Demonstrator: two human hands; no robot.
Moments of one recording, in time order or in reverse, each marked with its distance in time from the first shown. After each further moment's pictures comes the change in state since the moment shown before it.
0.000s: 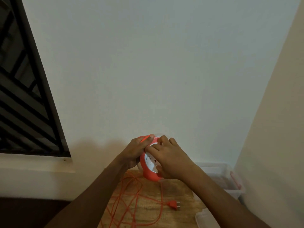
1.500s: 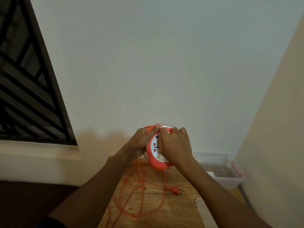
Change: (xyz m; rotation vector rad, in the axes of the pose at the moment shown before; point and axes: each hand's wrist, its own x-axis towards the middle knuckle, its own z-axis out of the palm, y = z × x) left_hand -0.012 0.000 0.012 0.038 0.032 0.011; right_hand 0.001 -0.018 0.003 -0.007 0.199 0.383
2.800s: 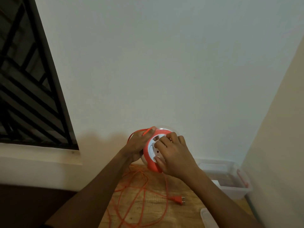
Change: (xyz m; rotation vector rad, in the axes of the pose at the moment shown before) left_hand 0.008 0.000 -0.027 -0.038 0.030 0.030; right_hand -0.005 0.002 0.014 0.015 0.123 -0.262
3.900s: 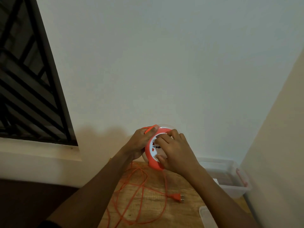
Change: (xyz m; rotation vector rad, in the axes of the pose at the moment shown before) left_hand 0.006 -0.006 0.001 0.038 0.002 0.047; right_hand 0.006 0.006 0.001 0.089 -0.107 0.036
